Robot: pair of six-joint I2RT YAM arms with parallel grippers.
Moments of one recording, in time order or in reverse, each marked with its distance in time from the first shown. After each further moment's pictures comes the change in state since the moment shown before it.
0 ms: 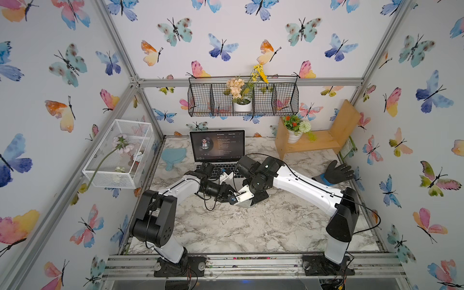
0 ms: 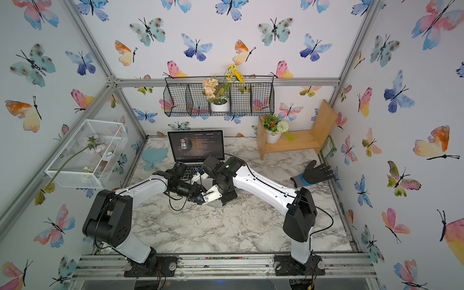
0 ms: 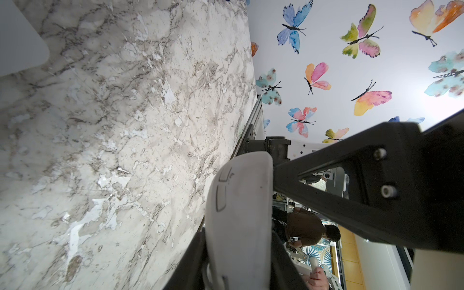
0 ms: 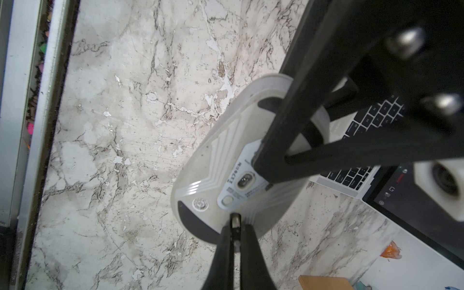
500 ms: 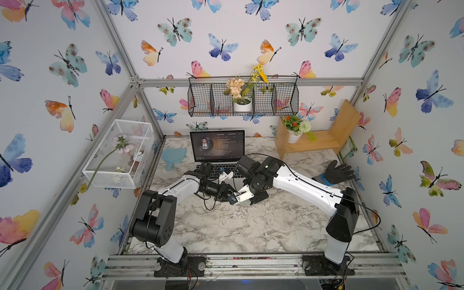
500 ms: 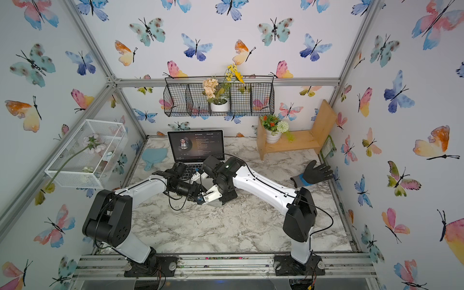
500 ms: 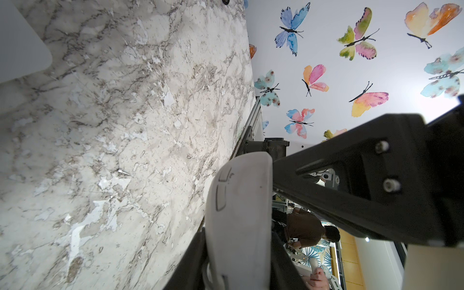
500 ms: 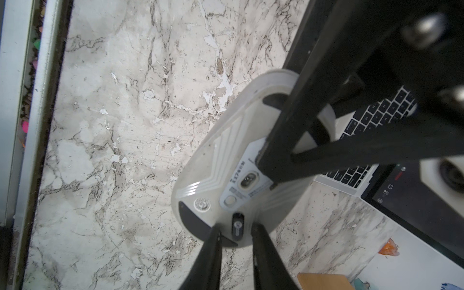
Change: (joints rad) left arm 0.005 0.000 0.000 0.006 0.008 -0.001; right arm 0.000 0.000 -0.002 0.000 0.010 0.006
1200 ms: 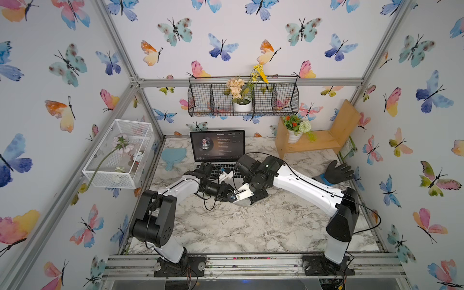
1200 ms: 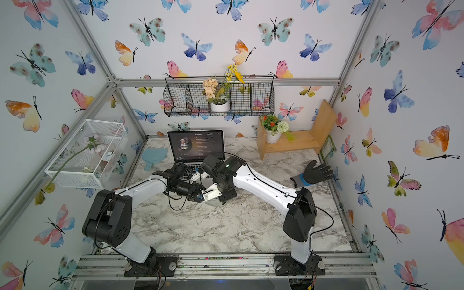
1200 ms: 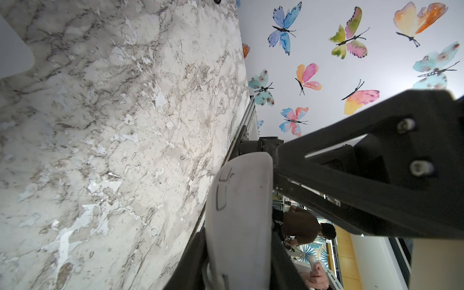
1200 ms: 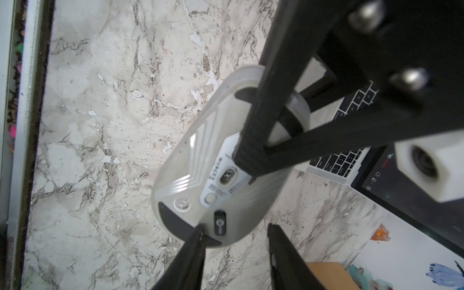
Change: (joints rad) left arm 0.000 0.000 -0.002 0.008 0.037 0.000; right arm 0.000 -0.002 0.040 0.002 0.015 0.036
